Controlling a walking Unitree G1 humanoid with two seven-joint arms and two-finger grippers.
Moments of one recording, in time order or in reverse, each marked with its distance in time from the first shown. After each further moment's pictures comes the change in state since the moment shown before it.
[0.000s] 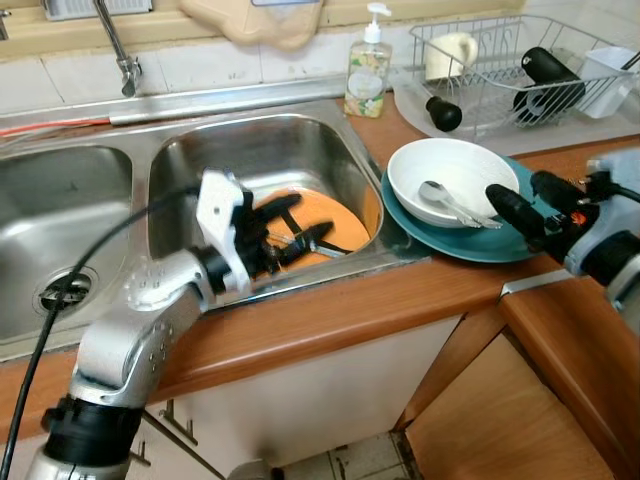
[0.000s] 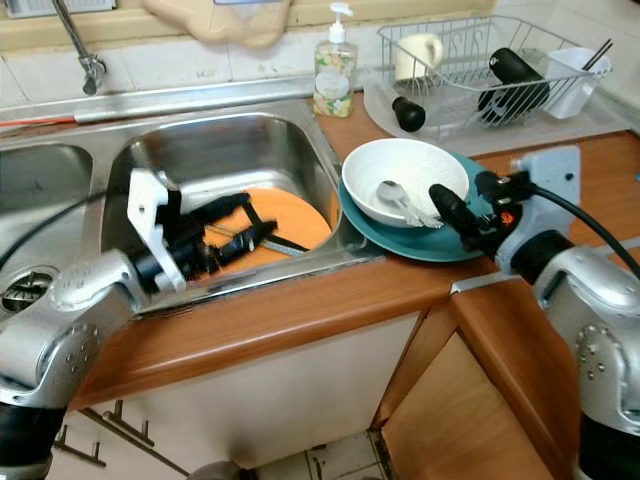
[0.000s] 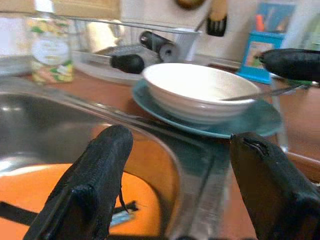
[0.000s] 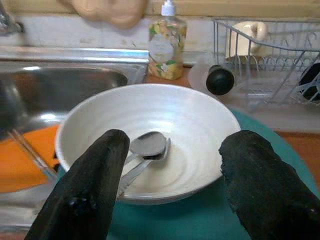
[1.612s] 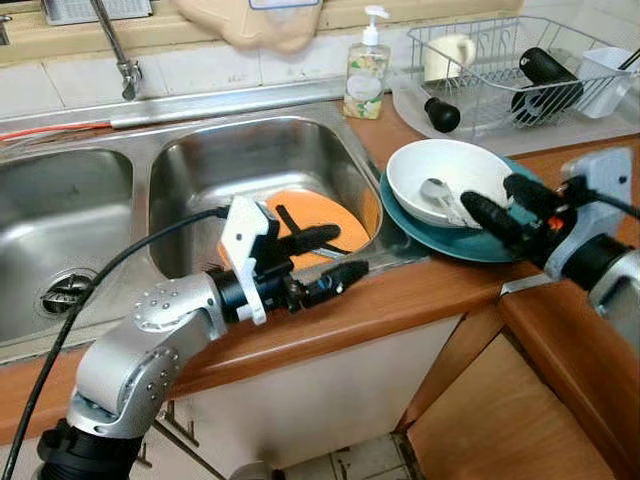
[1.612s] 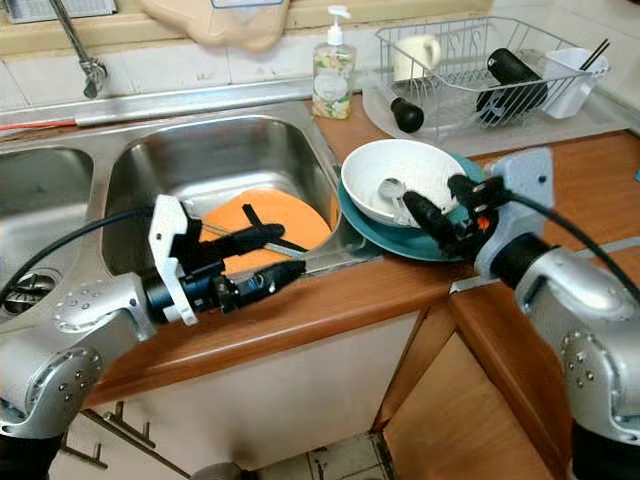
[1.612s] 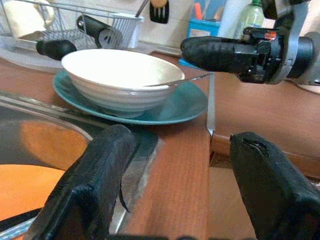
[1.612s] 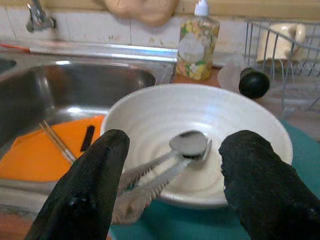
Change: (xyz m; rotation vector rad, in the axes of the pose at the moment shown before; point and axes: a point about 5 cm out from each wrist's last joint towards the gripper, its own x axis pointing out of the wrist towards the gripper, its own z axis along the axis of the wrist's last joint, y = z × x) left arm -0.002 -0.036 -0.003 -0.054 0.046 -0.198; right arm 0.004 0.022 -0.004 -0.035 0.029 0.077
